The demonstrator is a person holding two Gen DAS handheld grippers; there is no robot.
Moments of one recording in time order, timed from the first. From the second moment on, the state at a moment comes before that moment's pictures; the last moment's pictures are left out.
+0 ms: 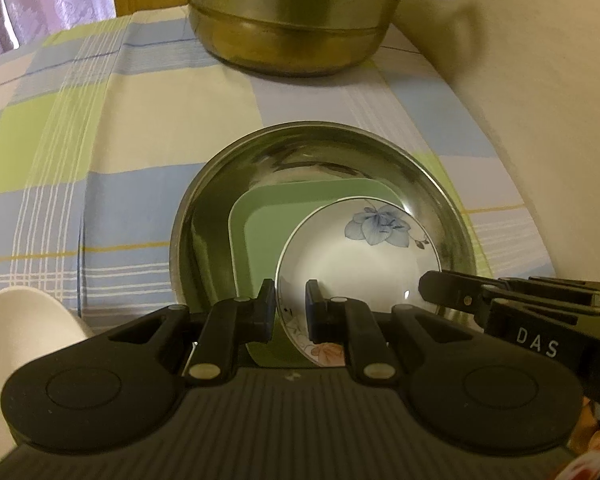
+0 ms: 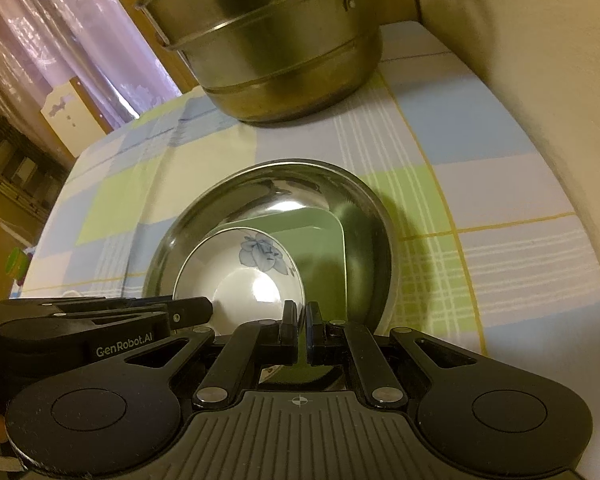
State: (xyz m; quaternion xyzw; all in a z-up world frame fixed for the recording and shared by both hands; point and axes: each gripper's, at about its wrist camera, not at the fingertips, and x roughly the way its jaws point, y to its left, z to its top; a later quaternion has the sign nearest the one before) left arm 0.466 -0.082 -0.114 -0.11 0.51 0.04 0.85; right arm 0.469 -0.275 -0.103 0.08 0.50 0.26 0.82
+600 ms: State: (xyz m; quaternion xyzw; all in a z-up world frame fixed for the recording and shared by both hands) left arm 0.481 -0.086 -0.128 -0.11 0.52 0.06 0.84; right arm 0.490 -0.268 -0.123 0.07 0.51 0.27 0.81
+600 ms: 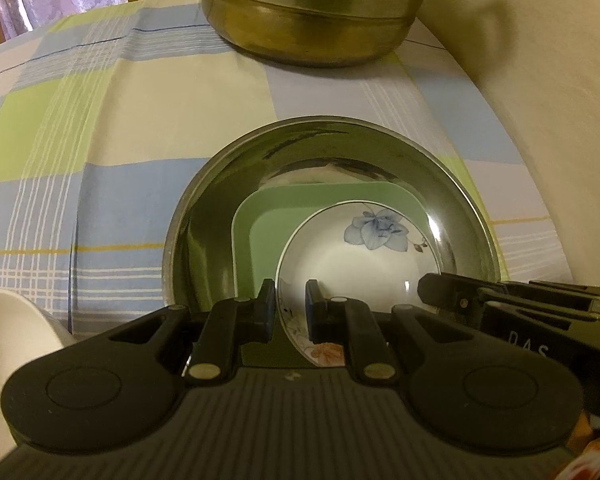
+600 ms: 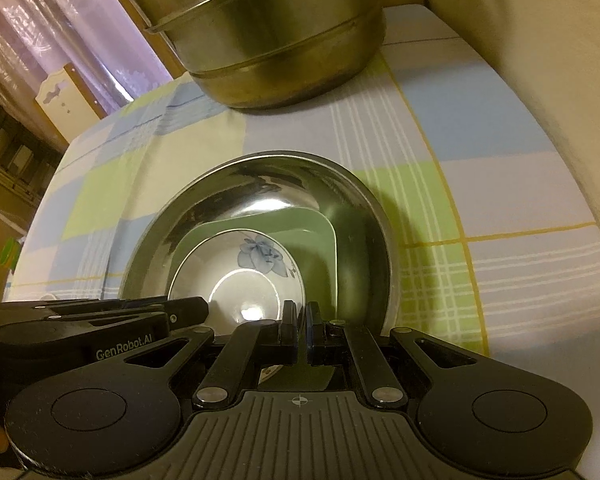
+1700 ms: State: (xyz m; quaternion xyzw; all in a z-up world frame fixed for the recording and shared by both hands) left arm 0.325 -0.097 -0.002 -0.10 0.41 0.05 0.90; right arm 0.368 -0.333 -0.026 0.07 0.34 0.26 0.90
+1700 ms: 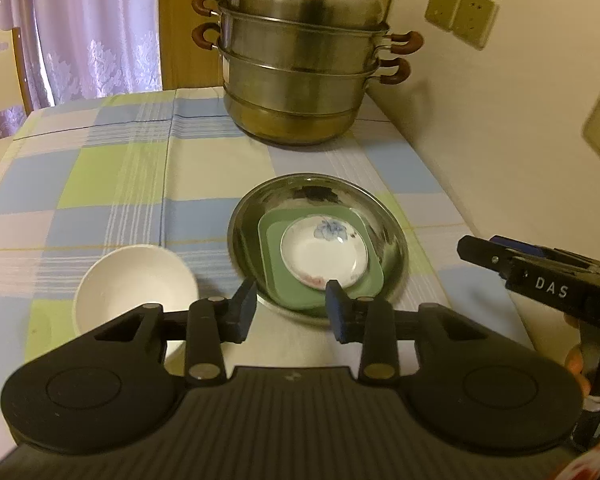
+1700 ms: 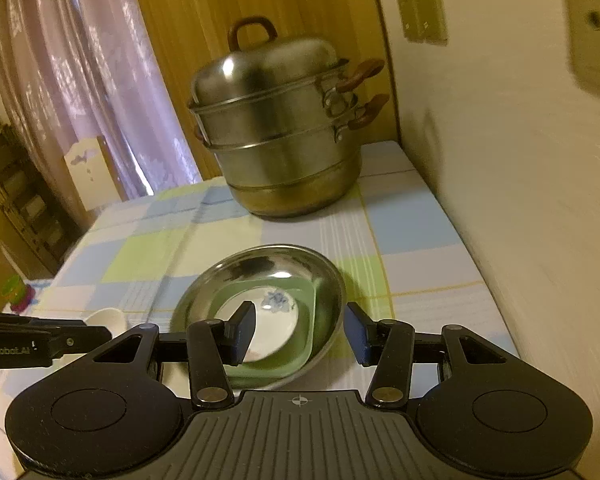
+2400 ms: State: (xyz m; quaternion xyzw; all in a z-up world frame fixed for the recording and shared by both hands) left arm 0.133 -0.018 0.025 -0.06 0.42 0.03 0.91; right arm 0.179 -0.302 0.004 0.13 0.40 0.19 0.89
